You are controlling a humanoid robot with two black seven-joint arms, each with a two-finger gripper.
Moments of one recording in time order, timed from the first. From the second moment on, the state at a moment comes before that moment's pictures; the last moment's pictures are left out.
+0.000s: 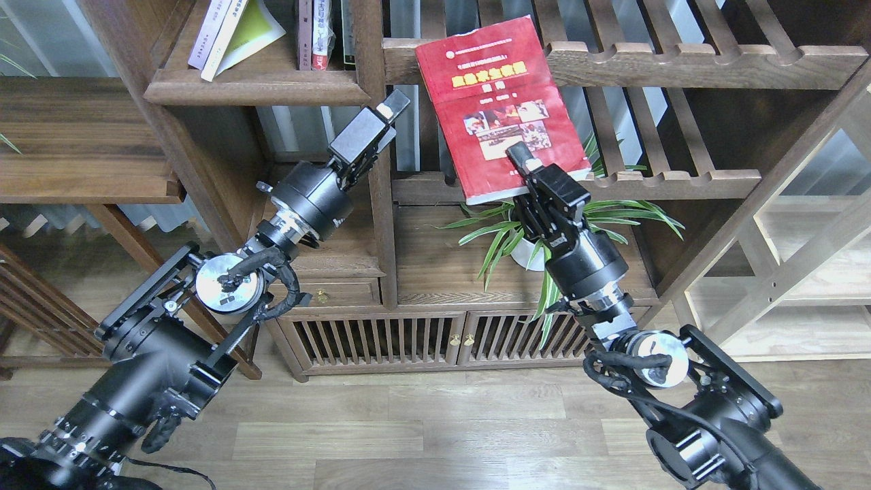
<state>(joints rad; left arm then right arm) -0.57 0.00 -1.02 -1.15 -0.09 -0.34 0.11 0.23 -0.18 1.02 1.33 0.35 0.58 -0.01</state>
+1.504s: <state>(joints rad) -0.55 0.00 -0.90 -1.10 -0.28 -0.49 0.24 0.22 -0.07 0.95 1.33 0.17 0.58 -0.01</state>
